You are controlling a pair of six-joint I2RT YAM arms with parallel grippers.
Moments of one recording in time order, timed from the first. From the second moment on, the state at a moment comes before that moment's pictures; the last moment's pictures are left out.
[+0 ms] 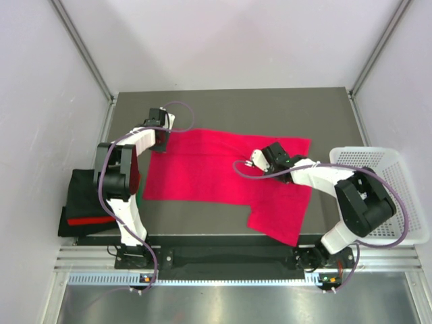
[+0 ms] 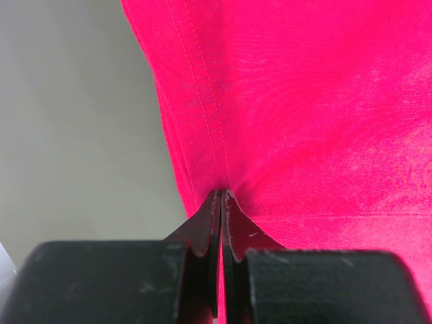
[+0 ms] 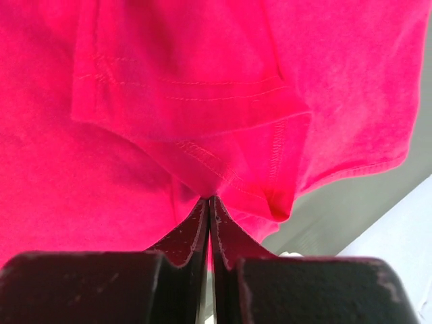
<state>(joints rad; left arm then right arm) -0.10 1.95 1.32 -0.40 -0.19 0.21 0.56 1.57 0.85 -0.39 0.35 -0.65</state>
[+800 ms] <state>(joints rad) -0.10 1.95 1.31 -0.40 -0.19 0.21 0.73 1.40 0.88 -0.55 0.33 -0.63</state>
